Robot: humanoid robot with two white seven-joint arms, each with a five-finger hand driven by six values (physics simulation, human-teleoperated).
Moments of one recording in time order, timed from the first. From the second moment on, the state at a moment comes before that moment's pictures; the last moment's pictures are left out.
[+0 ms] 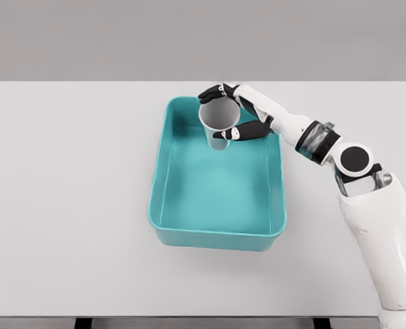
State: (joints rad) left arm 0.00 0.00 -0.05 -0.03 0.05 0.03 -0.03; right arm -0.45 -0.24 0.27 -1.52 -0.02 0.03 0.61
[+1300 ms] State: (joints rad) left arm 0.00 0.00 -0.05 -0.03 0.05 0.03 -0.03; right arm -0.41 -0.22 0.28 -1.46 -0.02 0.00 0.61
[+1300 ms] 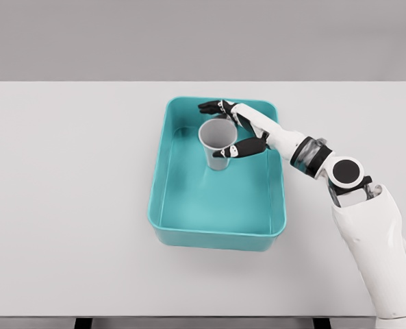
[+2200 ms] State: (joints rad) left arm 0.00 0.00 -0.05 -0.03 0.05 0.03 -0.03; right arm -0.40 -0.24 0.28 -1.54 -0.02 0.01 0.61
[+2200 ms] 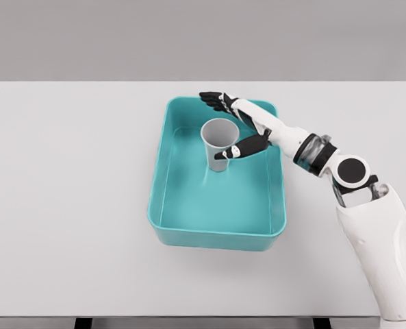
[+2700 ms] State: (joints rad) left arm 0.00 0.00 -0.05 -0.03 0.05 0.03 -0.03; right arm -0.35 -0.46 0.17 -1.74 -0.30 0.02 0.61
